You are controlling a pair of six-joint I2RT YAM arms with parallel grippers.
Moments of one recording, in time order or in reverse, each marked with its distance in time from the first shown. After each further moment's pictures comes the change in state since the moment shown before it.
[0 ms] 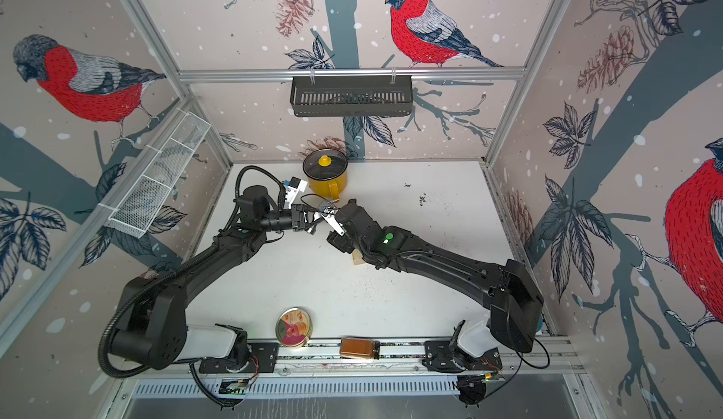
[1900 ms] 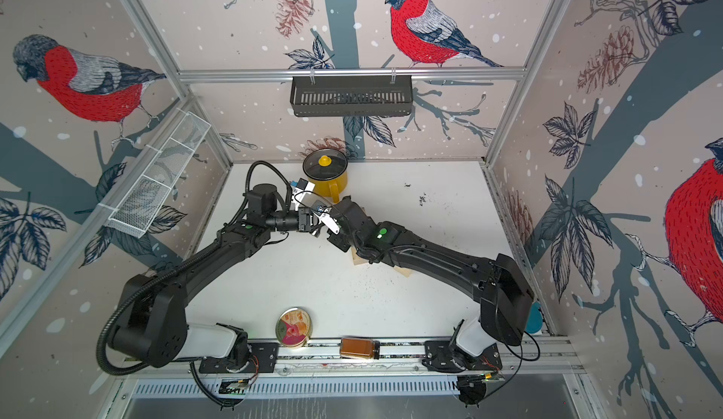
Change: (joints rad) left arm -0.055 0.017 0.066 -0.212 -0.073 0.220; right arm -0.004 0.068 0.071 -0.027 -0.068 -0.016
